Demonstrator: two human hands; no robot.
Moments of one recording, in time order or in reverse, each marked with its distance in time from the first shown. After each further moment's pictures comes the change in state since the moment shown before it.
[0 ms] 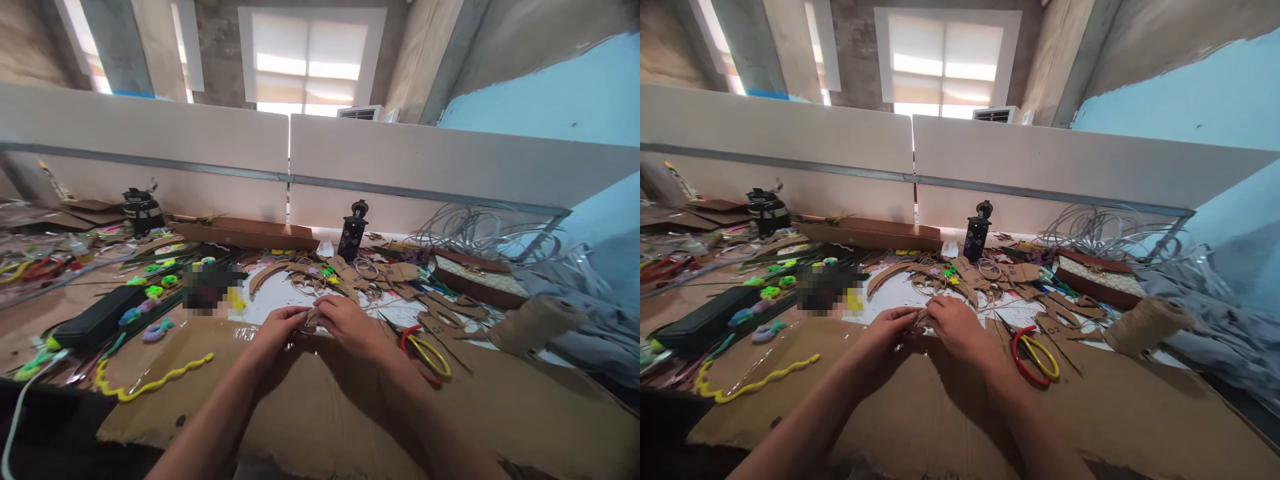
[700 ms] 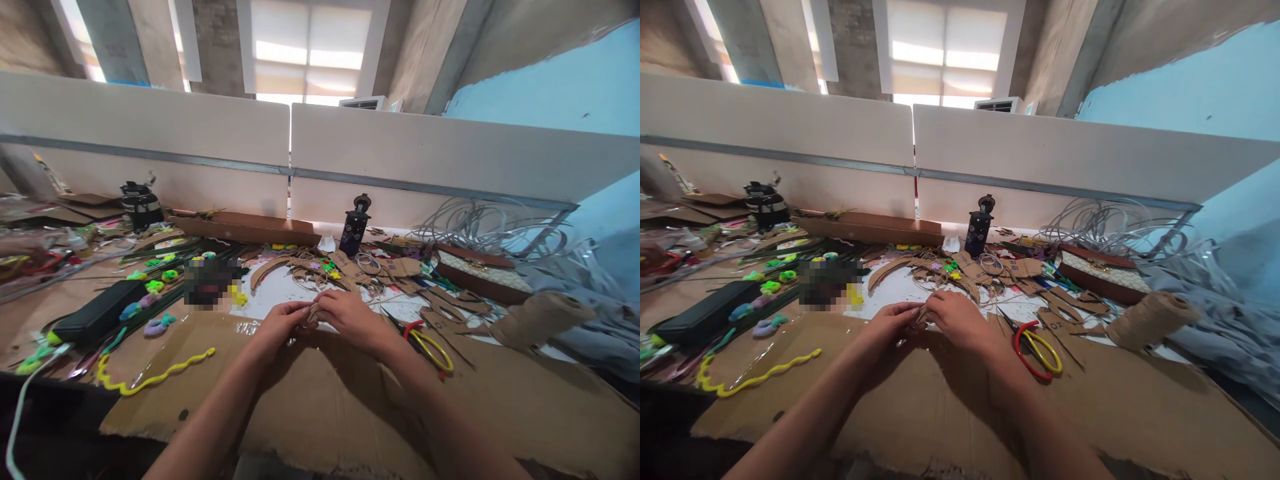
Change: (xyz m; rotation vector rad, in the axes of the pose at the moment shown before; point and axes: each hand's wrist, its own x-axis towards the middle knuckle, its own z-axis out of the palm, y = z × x) left_hand -0.007 0.000 0.002 -0.028 -0.038 0.015; right_hand 0.009 0.005 -0.004 0.011 -0.089 -0.055
